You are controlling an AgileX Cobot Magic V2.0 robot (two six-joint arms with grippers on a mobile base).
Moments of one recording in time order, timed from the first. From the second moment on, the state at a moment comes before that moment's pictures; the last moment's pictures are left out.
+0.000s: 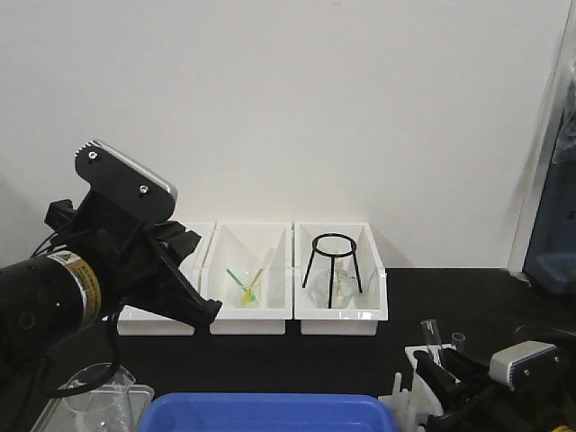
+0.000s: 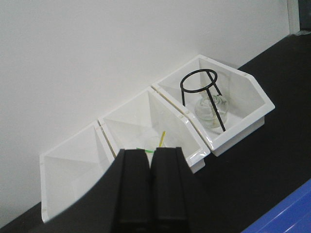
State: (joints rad) left arm -0.56 1.34 -1.10 1.19 0.28 -0.89; right arm 0.00 1.80 -0.51 -0.56 -1.15 0.32
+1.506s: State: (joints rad) left arm -0.79 1.34 -1.10 0.92 0.09 -0.89; right arm 0.00 0.64 -0.50 -0.98 -0.15 0.82
